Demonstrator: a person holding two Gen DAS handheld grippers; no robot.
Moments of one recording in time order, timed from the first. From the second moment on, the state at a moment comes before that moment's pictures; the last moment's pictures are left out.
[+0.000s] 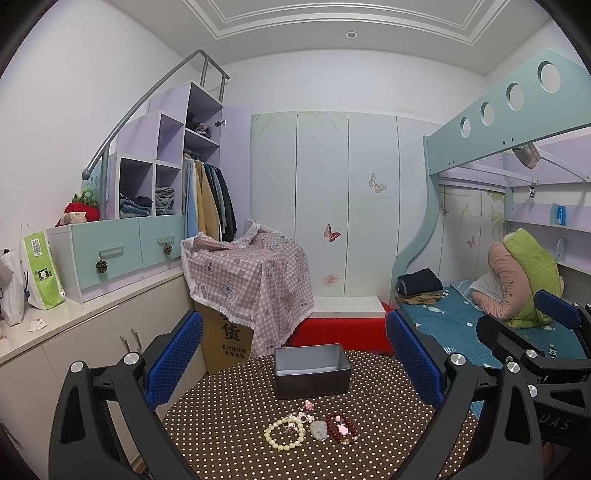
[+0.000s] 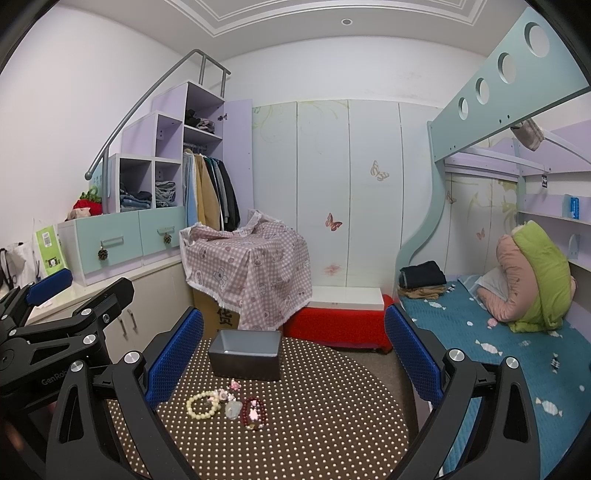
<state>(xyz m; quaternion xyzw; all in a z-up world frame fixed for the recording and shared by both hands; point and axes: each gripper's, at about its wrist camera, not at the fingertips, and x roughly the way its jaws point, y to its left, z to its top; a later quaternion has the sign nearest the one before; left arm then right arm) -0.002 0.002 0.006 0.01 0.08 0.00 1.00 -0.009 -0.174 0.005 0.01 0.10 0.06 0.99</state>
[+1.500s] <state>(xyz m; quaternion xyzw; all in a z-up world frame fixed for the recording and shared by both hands) 0.063 0.023 -0.043 0.01 0.17 0.01 0.99 0.061 -0.166 -0.053 0.02 0.18 0.06 0.98</state>
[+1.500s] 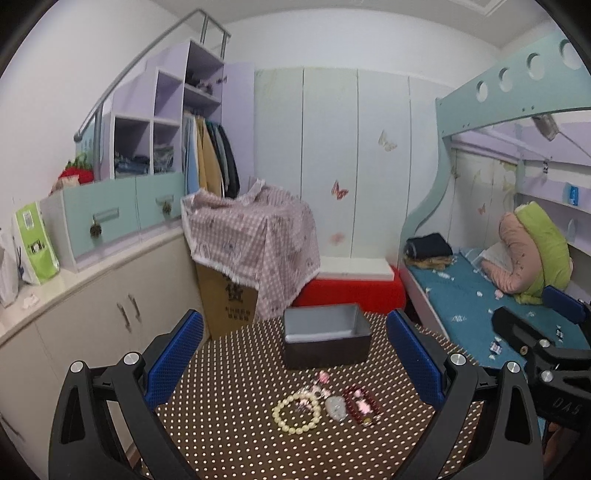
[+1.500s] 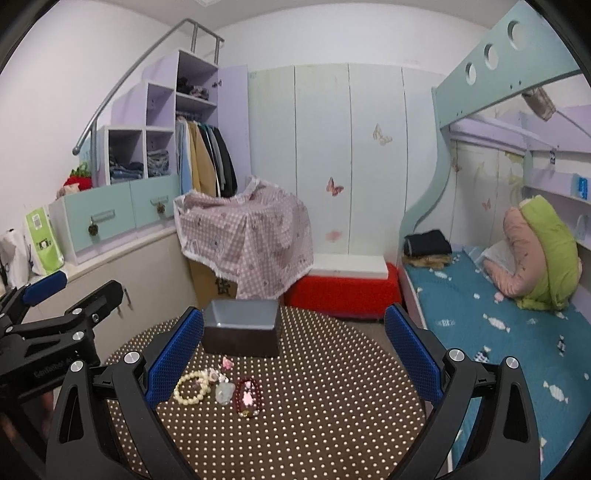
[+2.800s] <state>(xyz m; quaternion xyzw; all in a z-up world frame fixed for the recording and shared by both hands) 0.177 0.082 -0.214 -0.02 0.44 0.01 0.90 0.204 -0.122 -0.231 -0.08 0.45 0.10 0.88</state>
